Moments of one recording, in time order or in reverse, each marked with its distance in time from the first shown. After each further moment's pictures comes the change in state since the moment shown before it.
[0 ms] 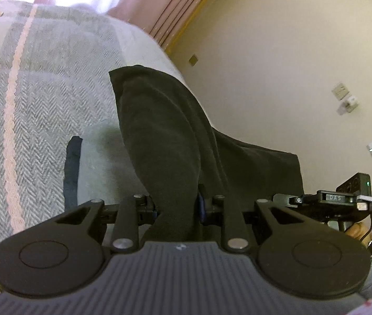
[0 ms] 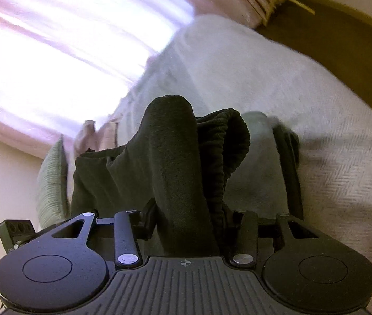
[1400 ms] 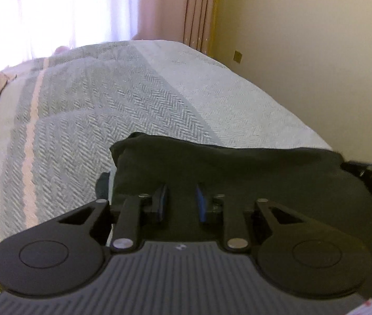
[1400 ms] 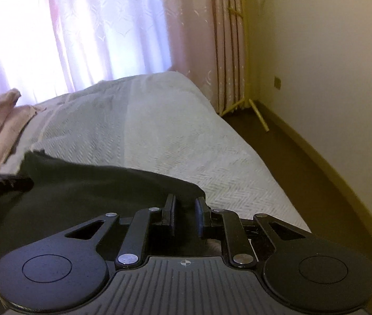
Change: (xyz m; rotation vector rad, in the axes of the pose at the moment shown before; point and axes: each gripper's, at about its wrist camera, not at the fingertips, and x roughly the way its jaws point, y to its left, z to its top) left arm 0.113 -0.010 -0.003 0.315 -0.090 0.411; right arm 0.004 -0.011 -0.048 -0.481 -0.374 -0.457
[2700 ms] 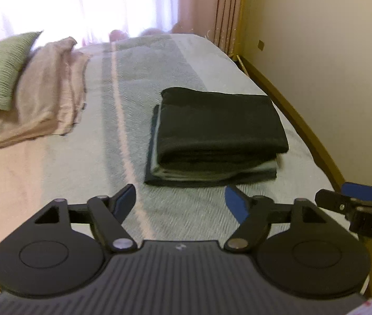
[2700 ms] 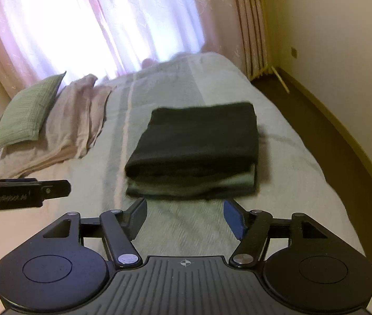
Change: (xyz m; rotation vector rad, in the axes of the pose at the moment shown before) left arm -0.382 -0.087 -0.067 -0.114 0.121 0.174; right arm -0.337 0.123 -0.037 0.028 0.204 0.100
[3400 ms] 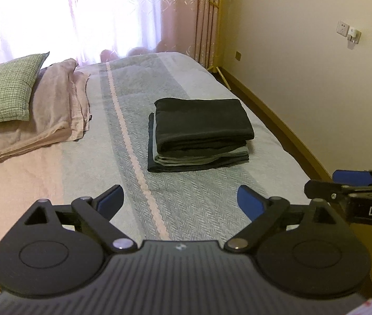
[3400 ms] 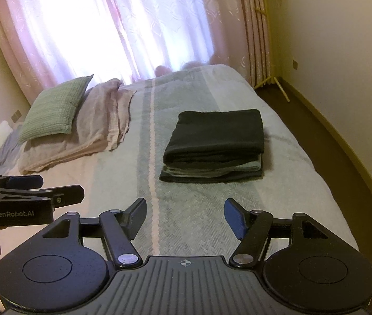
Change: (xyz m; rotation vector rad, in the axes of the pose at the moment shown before) left arm -0.150 0.019 -0.055 0.050 -0.067 -0.069; right arm -0.116 0.080 -0.049 -0.045 -0.051 0.002
